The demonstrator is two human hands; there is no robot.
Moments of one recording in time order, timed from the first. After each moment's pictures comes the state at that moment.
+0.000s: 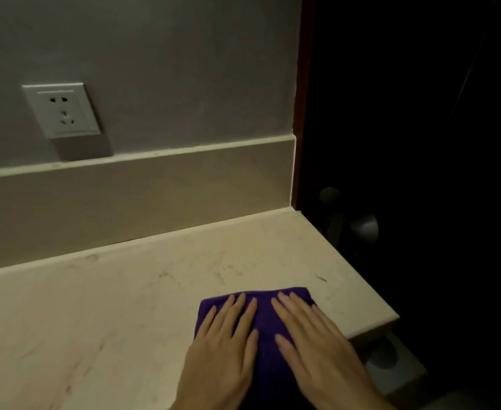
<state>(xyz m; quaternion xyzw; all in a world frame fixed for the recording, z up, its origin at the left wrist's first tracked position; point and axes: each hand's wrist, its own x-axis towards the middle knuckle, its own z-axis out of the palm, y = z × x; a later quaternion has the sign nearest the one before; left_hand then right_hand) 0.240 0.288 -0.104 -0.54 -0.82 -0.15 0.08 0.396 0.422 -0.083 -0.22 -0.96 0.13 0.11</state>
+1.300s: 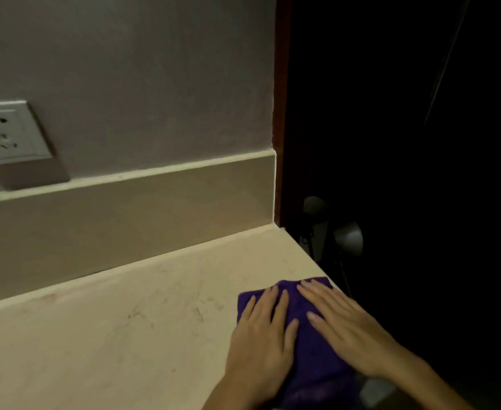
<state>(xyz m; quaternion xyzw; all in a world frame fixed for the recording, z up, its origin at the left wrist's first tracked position) 0.244 0.411 -0.105 -0.59 -0.79 -0.17 0.08 0.400 0.549 -0.076 -0.26 -0.96 0.14 0.03</state>
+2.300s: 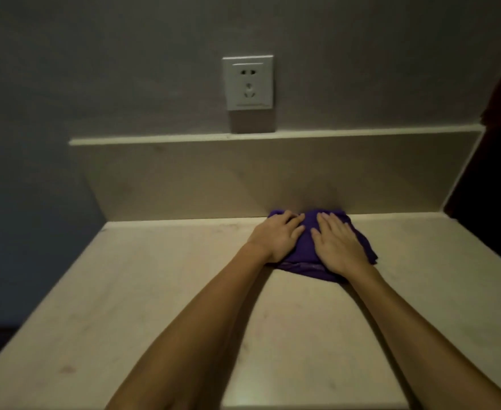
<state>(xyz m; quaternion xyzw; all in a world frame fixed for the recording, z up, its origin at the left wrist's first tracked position) -0.026 0.288 -0.066 -0.55 -0.83 -0.10 0.03 0.084 0.433 -0.092 -0.25 -0.96 0.10 0.10</state>
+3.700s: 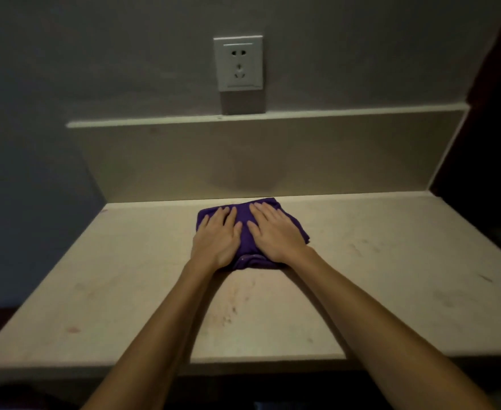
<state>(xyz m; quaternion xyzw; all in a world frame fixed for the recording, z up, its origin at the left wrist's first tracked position) -0.014 0.186 -0.093 -0.32 -0.94 -0.12 0.04 0.061 0.339 -0.091 -0.09 -0.98 0.14 0.10</state>
